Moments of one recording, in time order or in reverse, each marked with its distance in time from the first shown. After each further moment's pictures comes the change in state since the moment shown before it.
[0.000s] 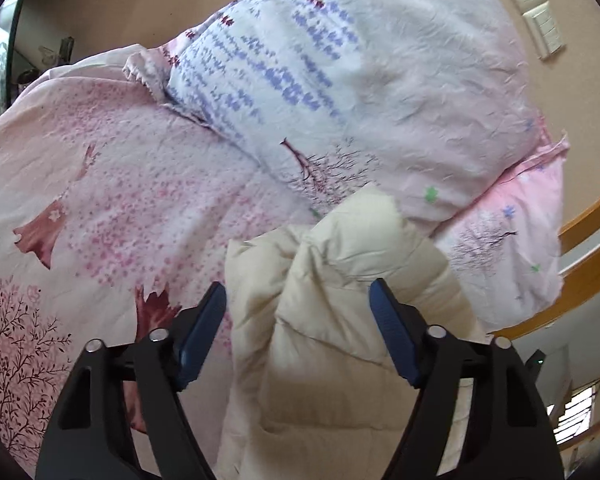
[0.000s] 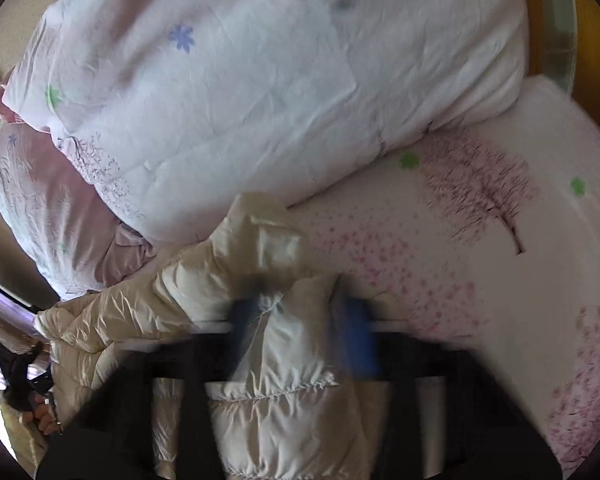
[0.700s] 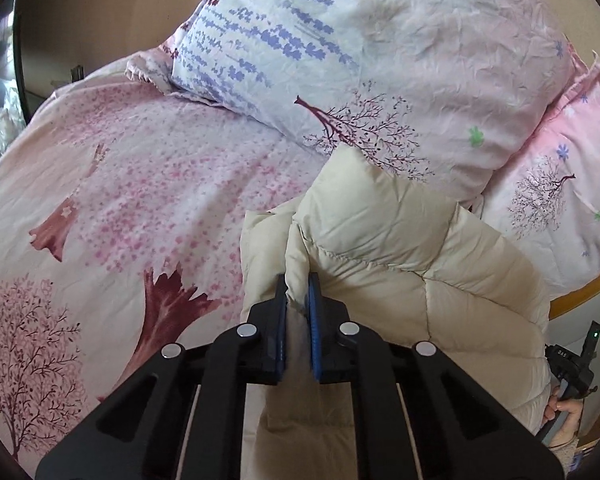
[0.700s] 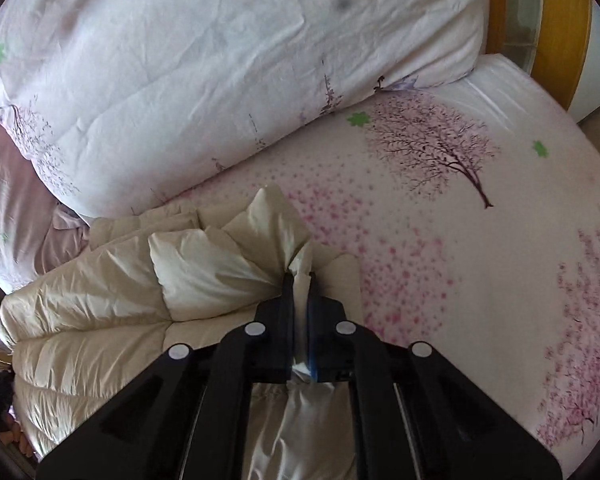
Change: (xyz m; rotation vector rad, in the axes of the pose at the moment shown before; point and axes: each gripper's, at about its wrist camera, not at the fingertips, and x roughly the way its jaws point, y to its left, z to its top) left arm 0.023 -0.020 -0.023 0.143 0.031 0.231; right arm 0.014 0.001 -0.026 0.019 0.022 -0.251
